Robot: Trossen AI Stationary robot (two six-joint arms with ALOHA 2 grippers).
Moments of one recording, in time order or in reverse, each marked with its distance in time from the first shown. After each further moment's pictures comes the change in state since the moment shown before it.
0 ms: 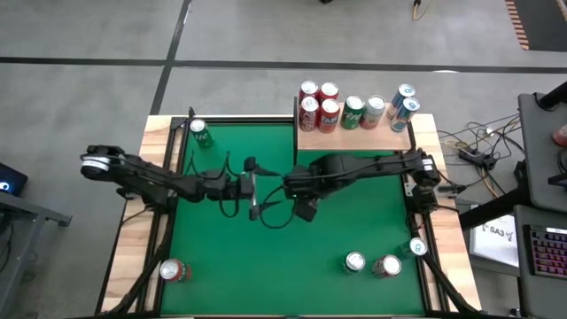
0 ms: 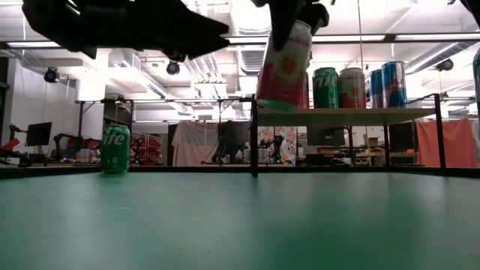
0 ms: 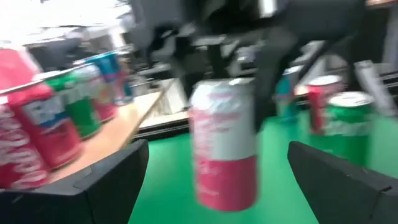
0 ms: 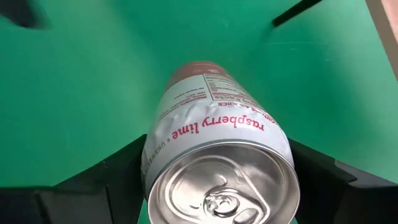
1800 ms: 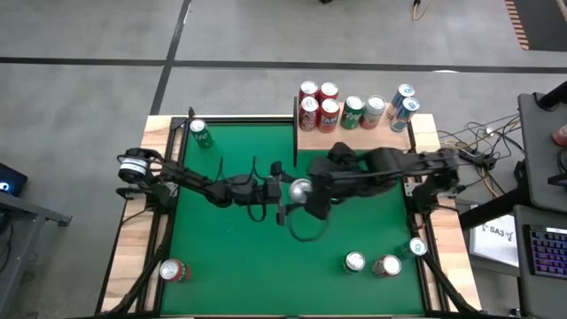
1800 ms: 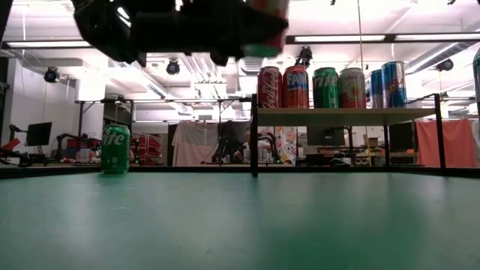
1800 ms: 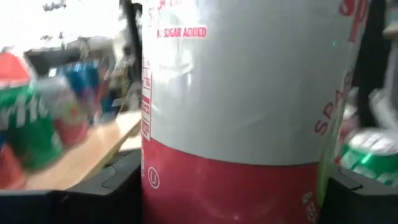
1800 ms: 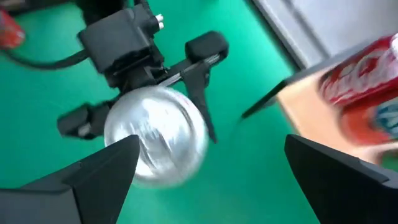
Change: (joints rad) left arm -0.010 0.353 0.258 0.185 0.009 -0.055; right arm 0.141 -0.129 0.203 -0.005 0.293 -0.065
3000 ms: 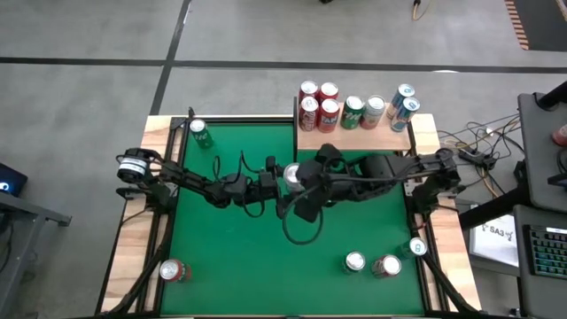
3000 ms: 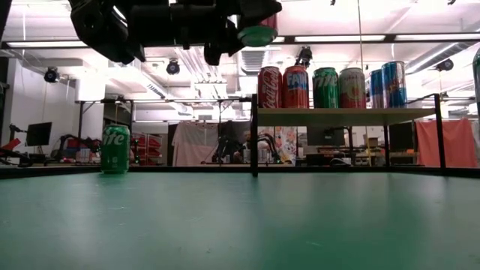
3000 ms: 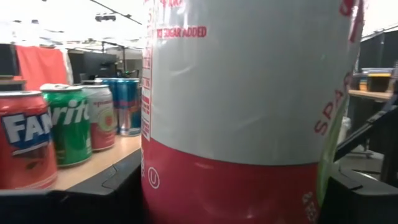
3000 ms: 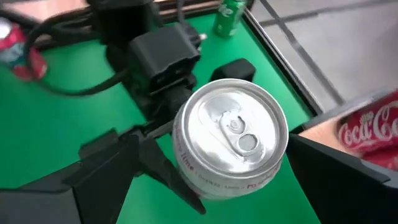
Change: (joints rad) left arm -0.007 -0.007 -0.012 0.148 -0.133 -0.152; right arm -0.001 -0.008 -0.092 0.247 0.038 -0.111
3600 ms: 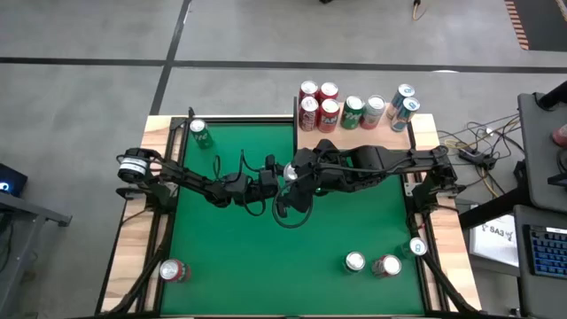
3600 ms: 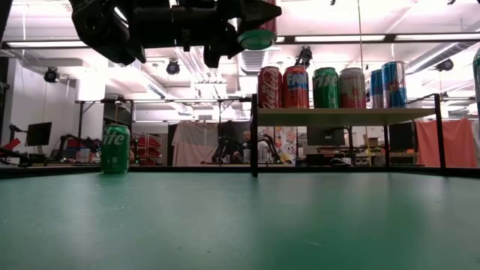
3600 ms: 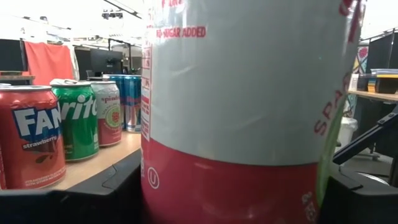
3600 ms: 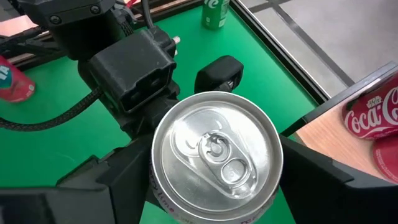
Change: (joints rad) left arm 0.001 0.002 0.001 -0.004 -0.014 -0.010; right arm -0.076 0.015 -0.023 0.028 -0.034 0.077
